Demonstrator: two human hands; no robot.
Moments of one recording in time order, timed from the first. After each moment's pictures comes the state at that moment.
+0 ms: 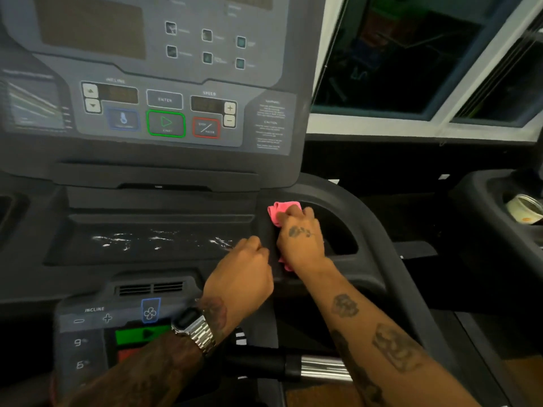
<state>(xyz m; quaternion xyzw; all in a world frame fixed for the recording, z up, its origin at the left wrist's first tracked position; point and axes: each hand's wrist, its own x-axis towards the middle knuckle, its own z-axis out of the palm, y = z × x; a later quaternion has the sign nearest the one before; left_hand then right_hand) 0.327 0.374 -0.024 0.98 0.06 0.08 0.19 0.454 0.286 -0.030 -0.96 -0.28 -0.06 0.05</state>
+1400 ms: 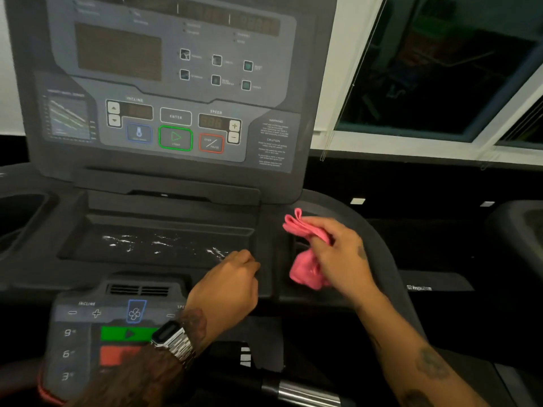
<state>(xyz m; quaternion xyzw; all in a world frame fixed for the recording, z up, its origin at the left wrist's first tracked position) 0.327 0.369 -0.027 0.97 0.11 0.08 0.21 0.464 0.211 0.018 -0.83 -0.29 0.02 0.48</state>
